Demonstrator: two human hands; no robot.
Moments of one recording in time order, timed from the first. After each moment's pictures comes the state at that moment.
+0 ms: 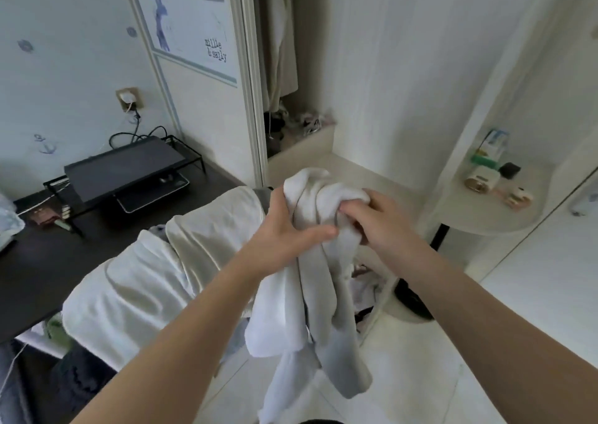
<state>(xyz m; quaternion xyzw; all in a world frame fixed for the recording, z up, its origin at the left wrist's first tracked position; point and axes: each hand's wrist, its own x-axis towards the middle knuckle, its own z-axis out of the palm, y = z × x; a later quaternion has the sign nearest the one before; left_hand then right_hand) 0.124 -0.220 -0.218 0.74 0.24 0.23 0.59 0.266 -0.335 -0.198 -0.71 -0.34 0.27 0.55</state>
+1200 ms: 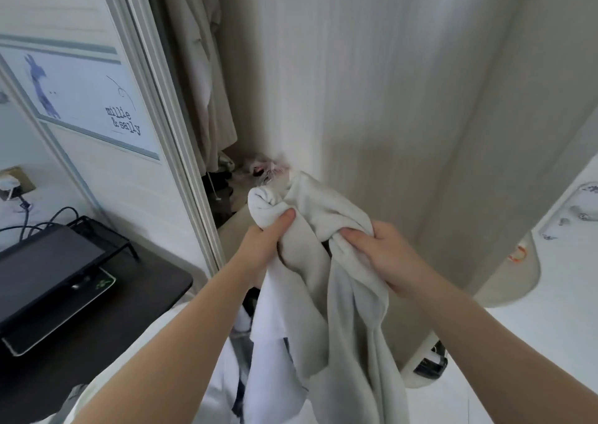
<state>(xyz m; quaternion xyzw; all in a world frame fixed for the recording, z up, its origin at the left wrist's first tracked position) 0.330 -0.024 -0.220 0.59 0.31 0.15 0.73 0.431 -0.217 -0.200 -0.75 -0.24 0.24 0.57</state>
